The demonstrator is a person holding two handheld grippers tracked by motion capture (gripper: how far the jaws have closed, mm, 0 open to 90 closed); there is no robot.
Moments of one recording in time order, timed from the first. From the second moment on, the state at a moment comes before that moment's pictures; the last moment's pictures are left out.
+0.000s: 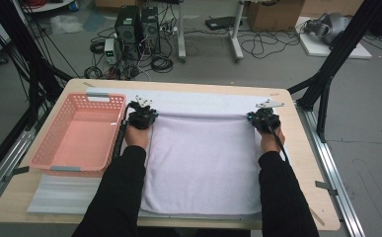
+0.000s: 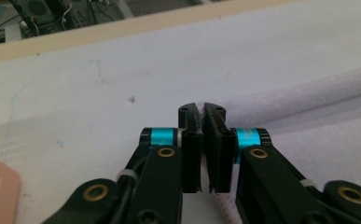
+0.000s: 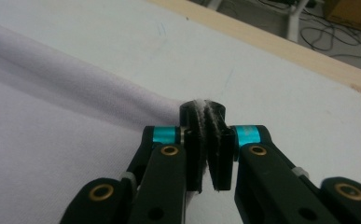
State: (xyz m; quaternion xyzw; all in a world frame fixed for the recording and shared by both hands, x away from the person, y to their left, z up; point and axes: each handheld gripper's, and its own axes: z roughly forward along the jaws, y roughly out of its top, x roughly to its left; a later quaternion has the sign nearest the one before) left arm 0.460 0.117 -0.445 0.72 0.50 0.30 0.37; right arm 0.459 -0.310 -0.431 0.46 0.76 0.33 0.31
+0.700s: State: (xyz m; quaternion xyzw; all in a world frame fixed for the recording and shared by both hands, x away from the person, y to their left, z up) left arm 0.426 0.115 -0.449 0.72 0.50 0.27 0.39; right arm 0.436 -0.310 -0.447 0.47 0.78 0.36 0.20
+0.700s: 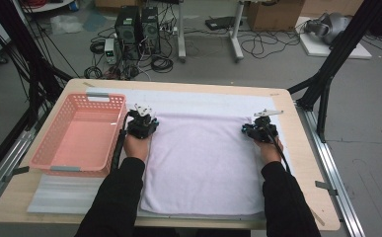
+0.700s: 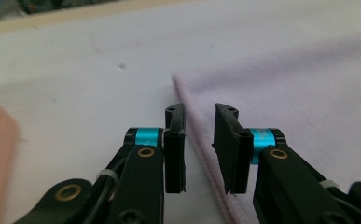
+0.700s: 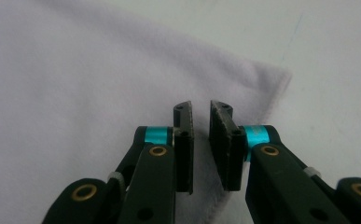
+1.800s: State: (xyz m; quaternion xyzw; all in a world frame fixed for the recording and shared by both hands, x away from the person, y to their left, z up) left arm 0.356 0.124 -0.434 0.71 0.48 0.20 0.48; right arm 0.315 -0.327 -0.439 0.44 0.81 0.33 0.20
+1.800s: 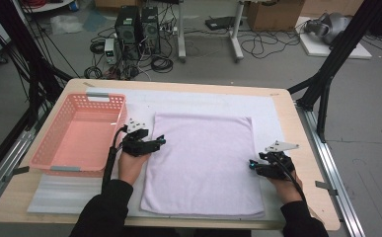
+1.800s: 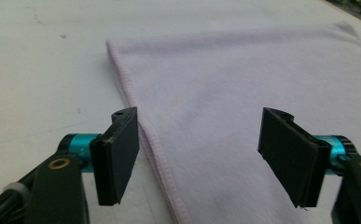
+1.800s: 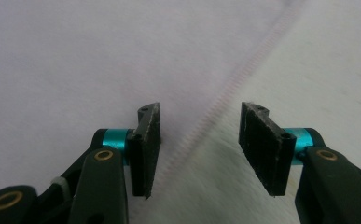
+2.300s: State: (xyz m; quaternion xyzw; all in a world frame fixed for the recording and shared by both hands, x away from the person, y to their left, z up) left arm 0.320 0.124 -0.424 0.73 0.40 0.15 0.54; right arm 0.296 -0.327 -0.409 0.47 0.75 0.40 0.24
